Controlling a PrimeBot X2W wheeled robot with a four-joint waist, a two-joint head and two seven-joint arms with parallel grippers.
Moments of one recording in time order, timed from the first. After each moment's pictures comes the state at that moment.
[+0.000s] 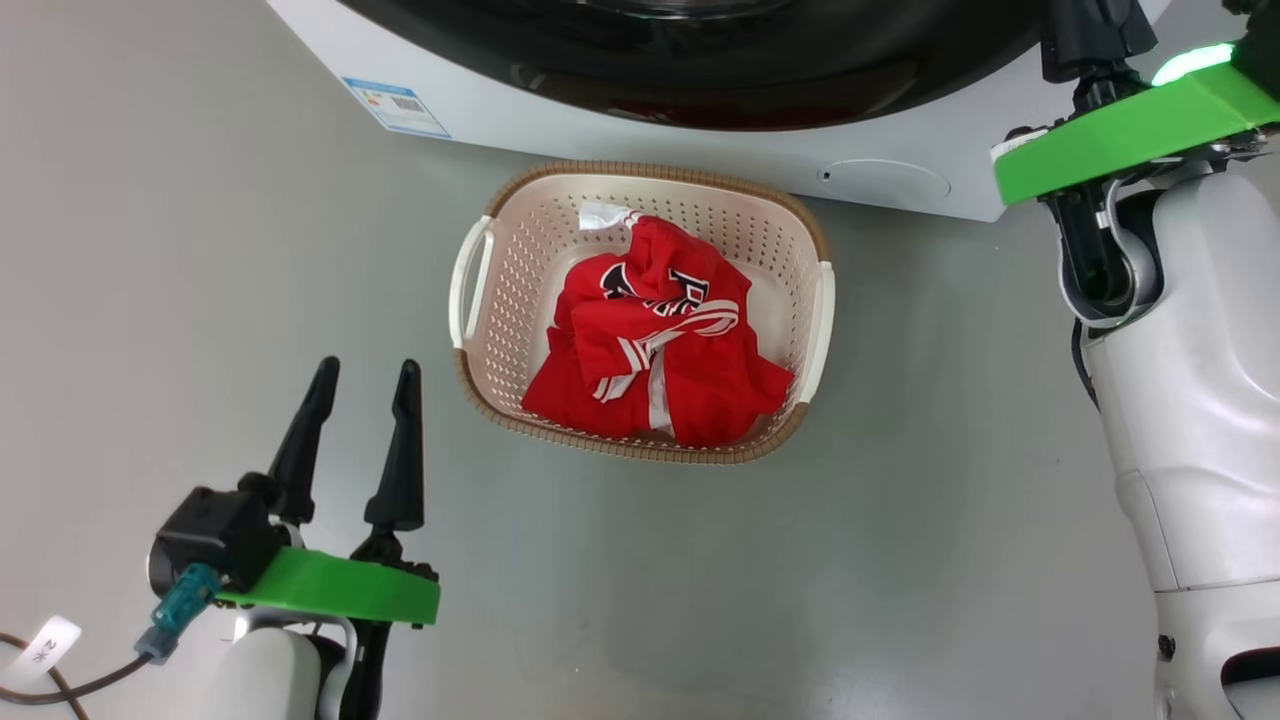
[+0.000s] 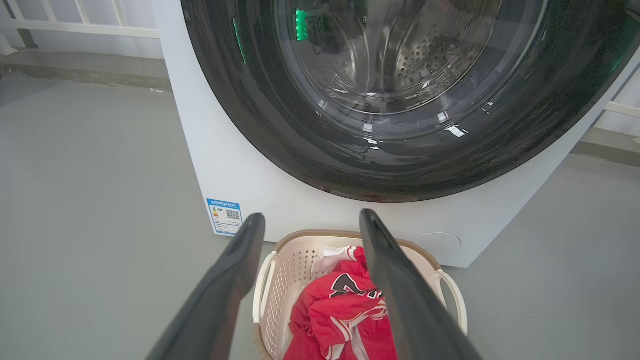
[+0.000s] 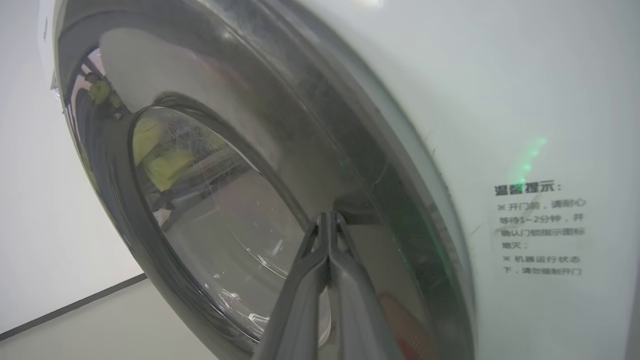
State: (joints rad) left arm -0.28 0.03 -0.16 0.19 -0.31 -0.13 -0.25; right arm -0.94 -0.17 0.09 0.49 0.44 0.14 -0.26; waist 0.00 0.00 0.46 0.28
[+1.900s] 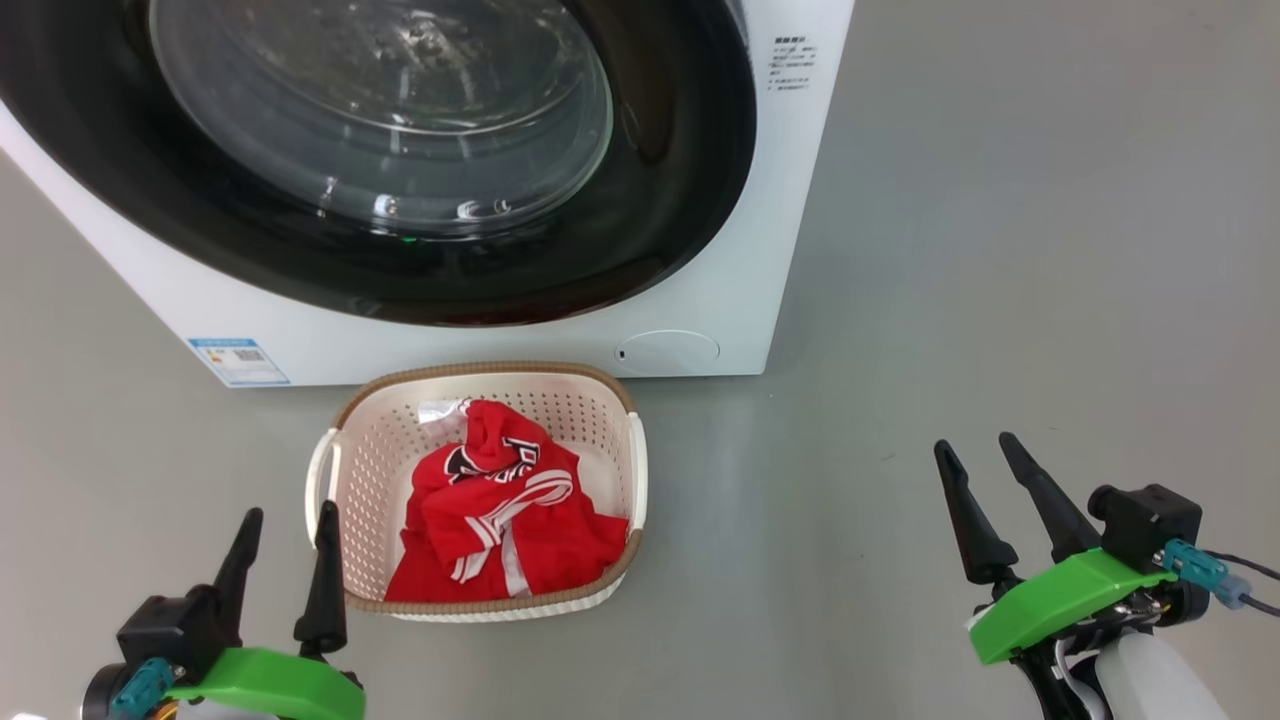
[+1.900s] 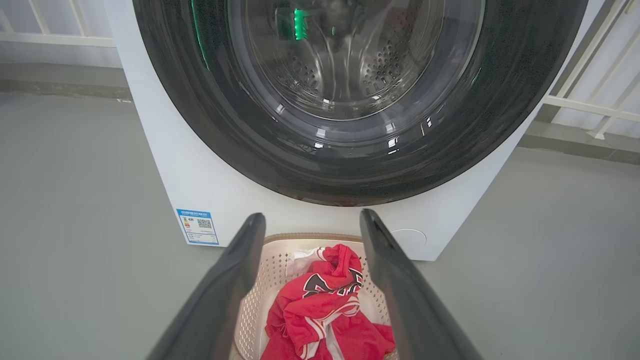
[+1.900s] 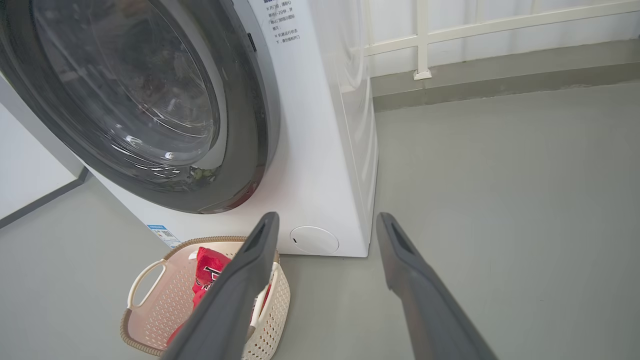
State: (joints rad) left arm -0.16 0.07 -0.03 0.37 -0.27 -0.13 -0.25; right arm -0.25 -0.18 0.11 0.42 0.42 0.13 -0.26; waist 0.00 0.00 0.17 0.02
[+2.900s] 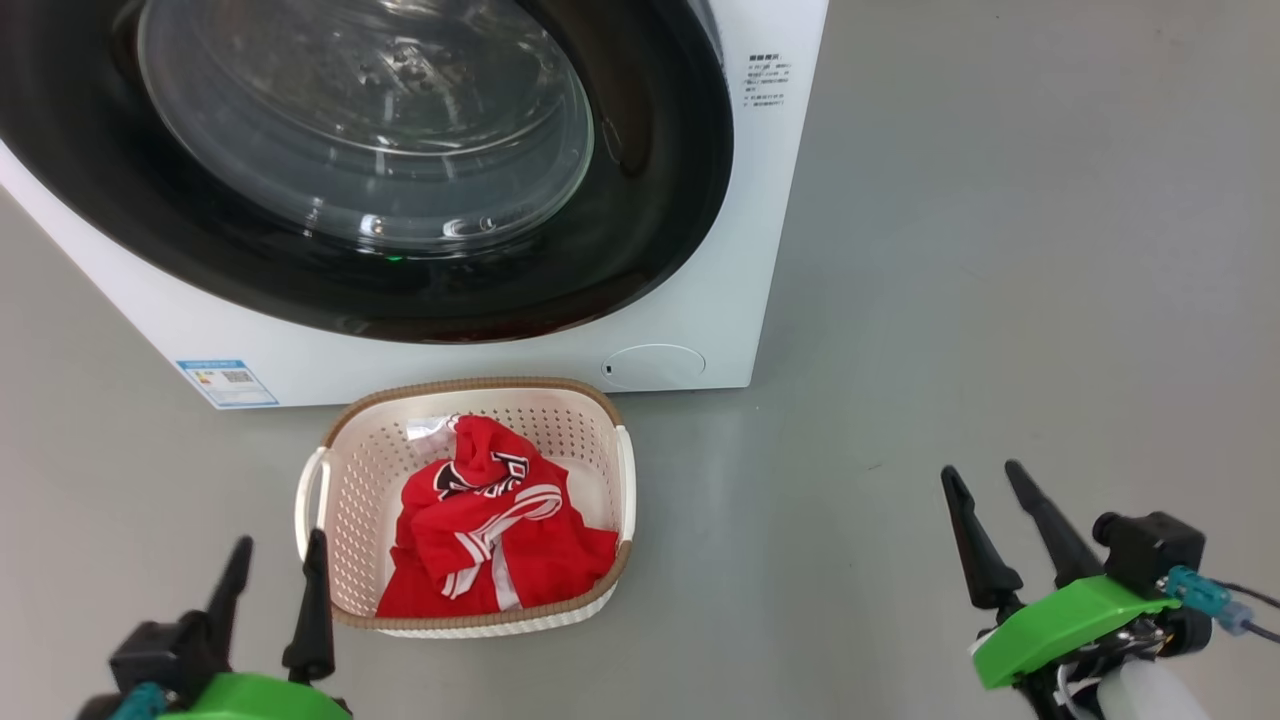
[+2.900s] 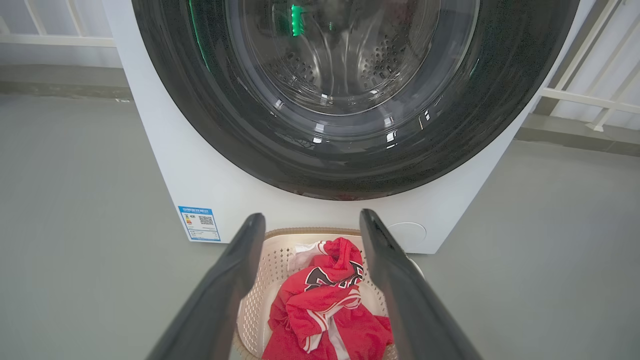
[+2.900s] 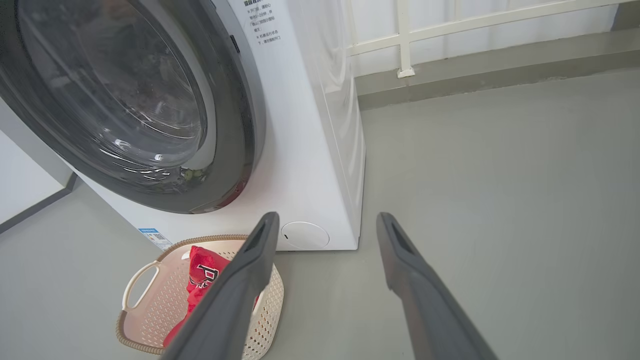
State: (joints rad) left arm -0.13 0.08 -0.03 0.38 -0.27 -0.13 -0.25; right arm -0.20 -0.17 0.09 0.41 0.42 0.13 -0.26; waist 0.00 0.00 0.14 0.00
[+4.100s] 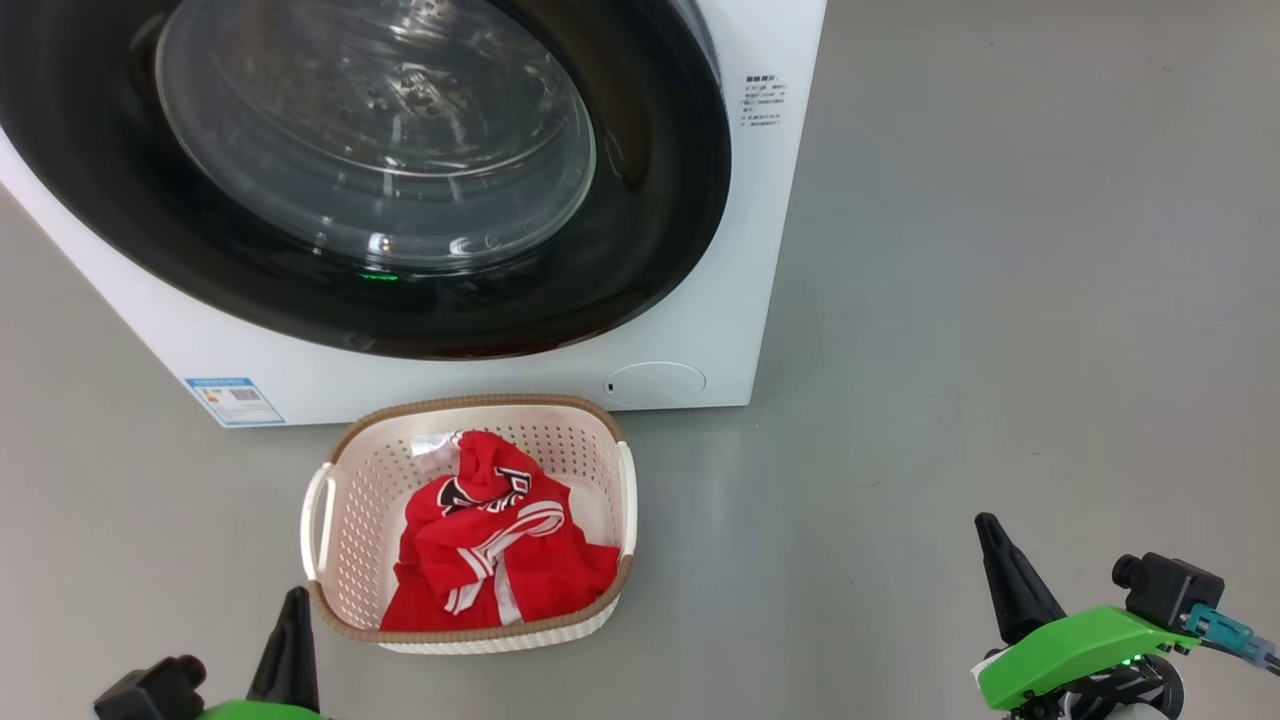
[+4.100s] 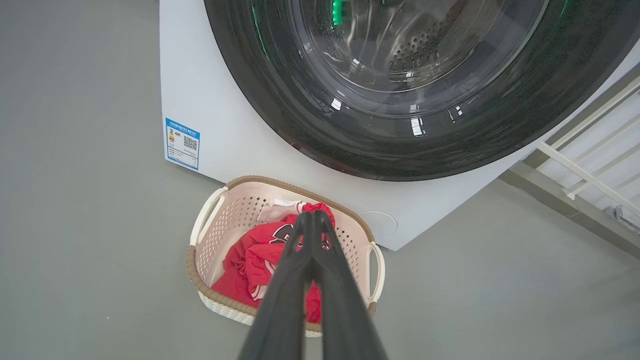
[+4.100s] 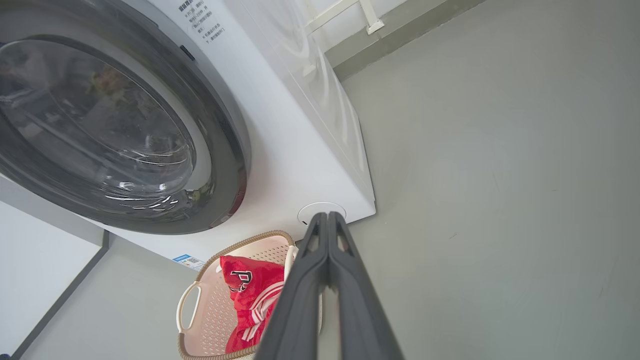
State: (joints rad) left arm -0.09 0.04 -0.02 0.43 -0.56 -0.13 -0.17; right arm -0.16 -0.12 0.05 0.45 0.68 0.13 -0.18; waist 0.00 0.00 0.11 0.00
